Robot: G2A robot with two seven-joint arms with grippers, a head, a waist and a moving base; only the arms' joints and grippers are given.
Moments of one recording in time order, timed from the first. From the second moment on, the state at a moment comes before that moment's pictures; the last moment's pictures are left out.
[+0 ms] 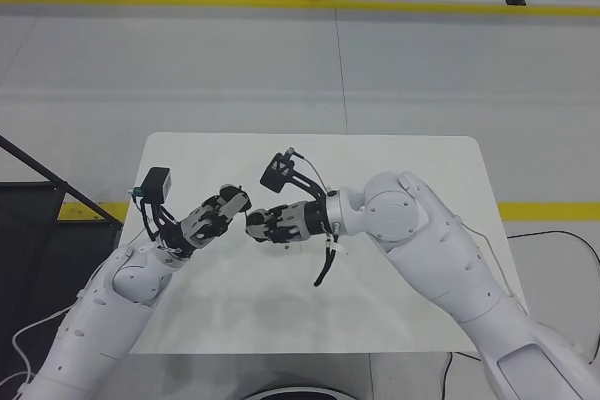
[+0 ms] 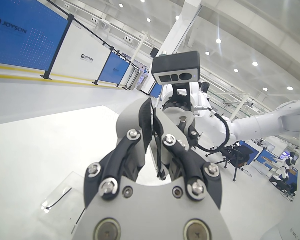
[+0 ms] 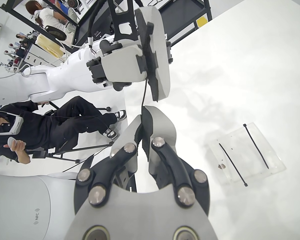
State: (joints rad) left arm 1.16 -1.00 -1.22 -1.48 0.26 -1.01 -0.02; right arm -0.53 -1.31 0.74 -1.41 -0.13 -0.43 1.00
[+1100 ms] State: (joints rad) left arm 1.13 -1.04 -1.22 -1.43 0.47 -0.91 0.11; right arm -0.68 -1.25 0.90 -1.52 -0.25 -0.35 0.99
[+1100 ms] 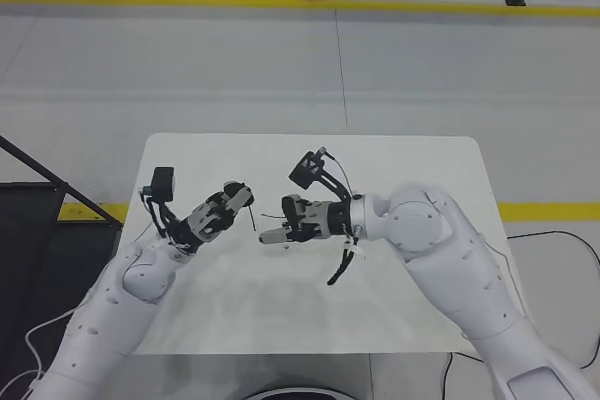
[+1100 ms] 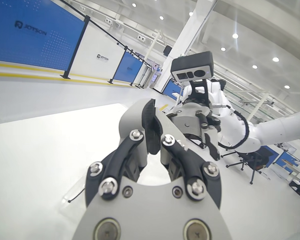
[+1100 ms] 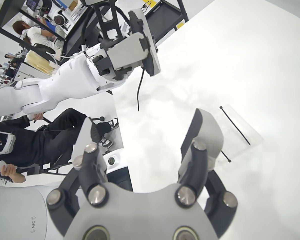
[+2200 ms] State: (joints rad) left arm 1.19 -1.08 -1.22 -1.41 0.89 -0.67 0.38; right arm -0.58 -1.29 0.73 -1.43 -0.61 0.12 1.17
